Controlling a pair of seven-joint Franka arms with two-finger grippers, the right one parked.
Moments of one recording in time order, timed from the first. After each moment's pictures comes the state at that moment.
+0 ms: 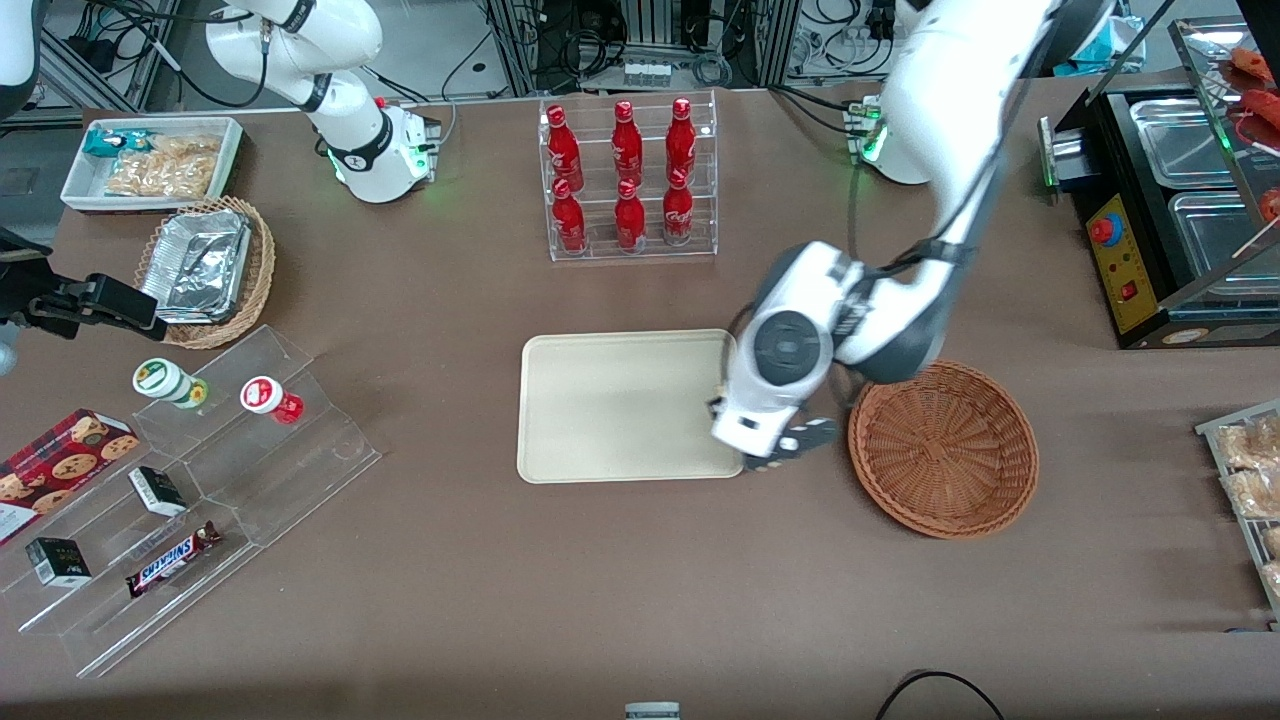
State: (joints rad) arm -0.50 0.66 -0.15 -1.39 0.02 1.89 -0.93
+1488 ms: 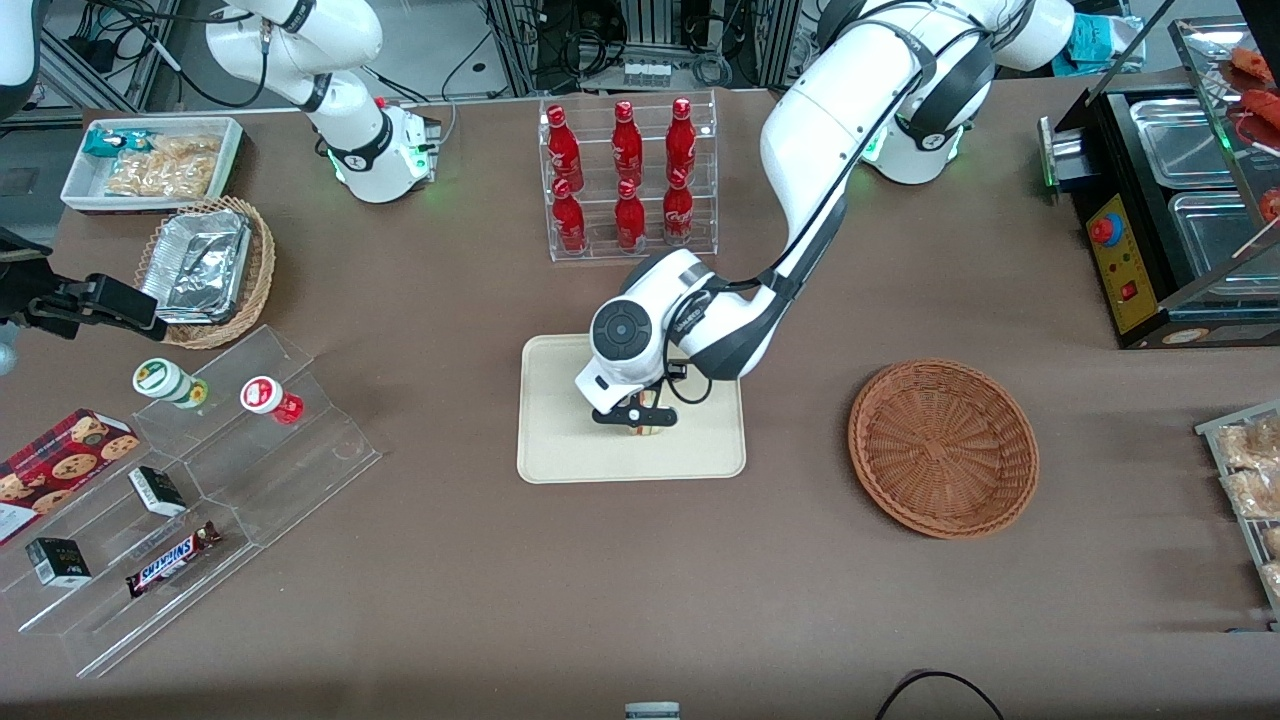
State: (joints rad) arm -0.68 0.90 -0.17 -1.20 0.02 1.94 -0.74
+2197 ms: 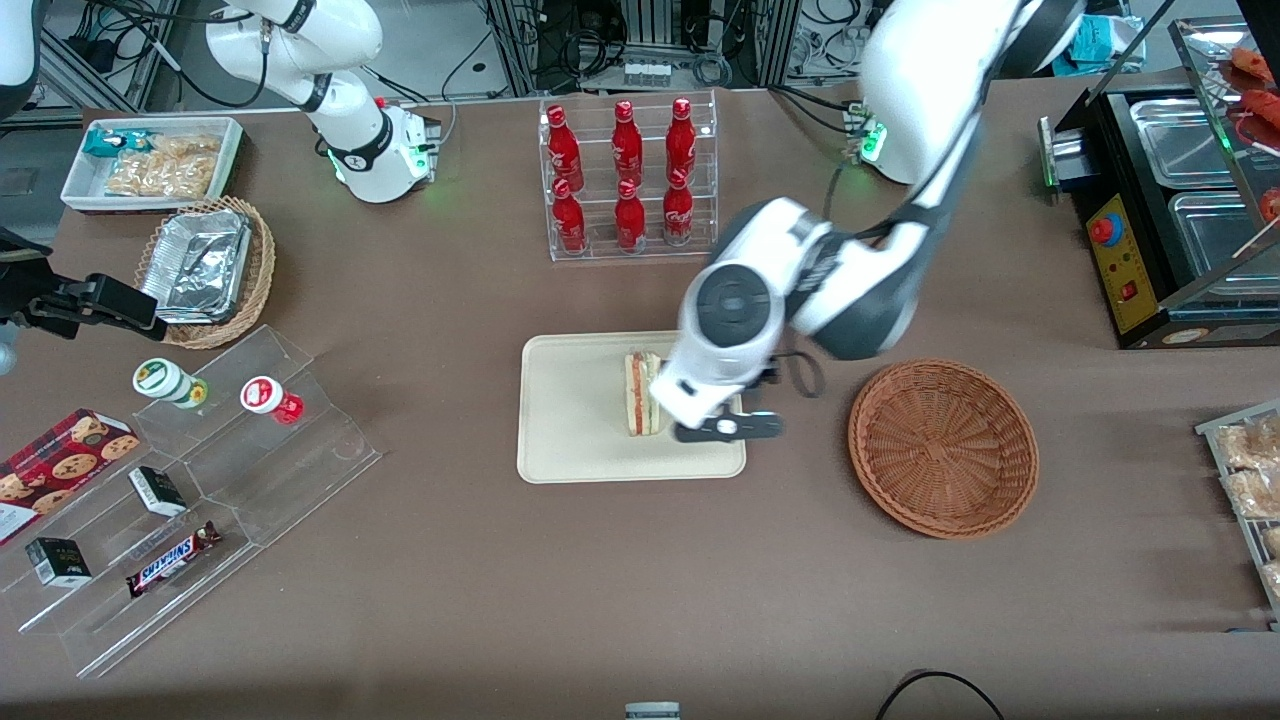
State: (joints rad) arm -0.48 0.60 -0.15 -1.23 0.02 1.68 -0.66
